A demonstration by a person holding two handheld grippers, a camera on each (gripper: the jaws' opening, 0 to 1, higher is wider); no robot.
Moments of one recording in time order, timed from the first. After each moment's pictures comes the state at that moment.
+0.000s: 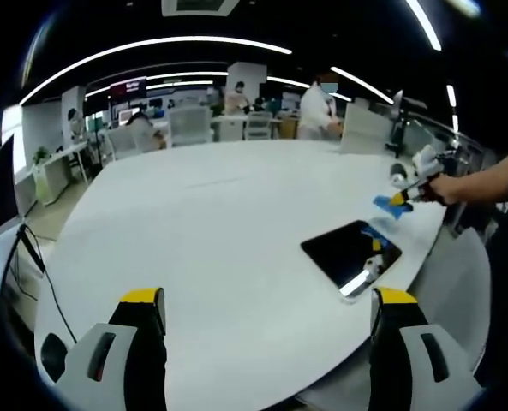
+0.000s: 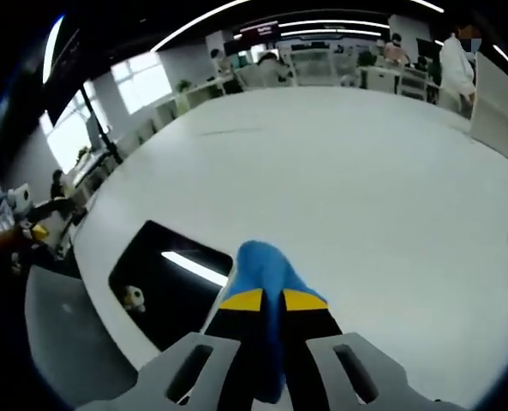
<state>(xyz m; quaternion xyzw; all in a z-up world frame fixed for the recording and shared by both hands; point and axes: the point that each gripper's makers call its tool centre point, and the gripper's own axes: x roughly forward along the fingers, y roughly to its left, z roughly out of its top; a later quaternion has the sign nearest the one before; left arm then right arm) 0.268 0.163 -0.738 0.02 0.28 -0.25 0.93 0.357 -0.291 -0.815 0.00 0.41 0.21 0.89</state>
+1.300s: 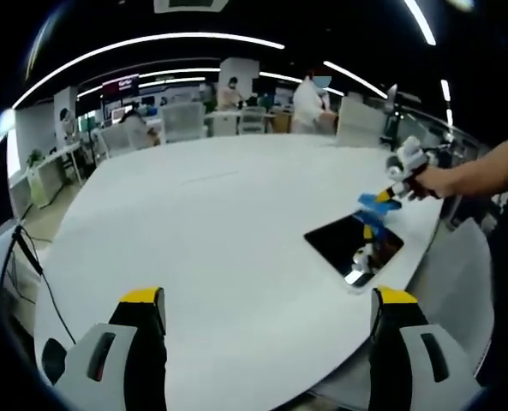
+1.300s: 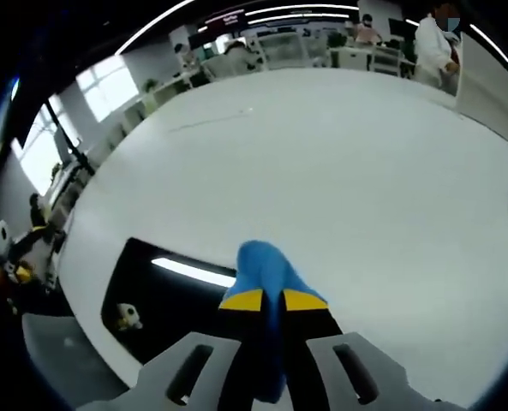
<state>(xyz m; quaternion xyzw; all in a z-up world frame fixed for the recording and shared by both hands) 0.274 0.179 -0.748 0.02 0.28 -0.26 0.92 0.374 -0.244 -0.844 0.04 0.46 0.14 0.88</state>
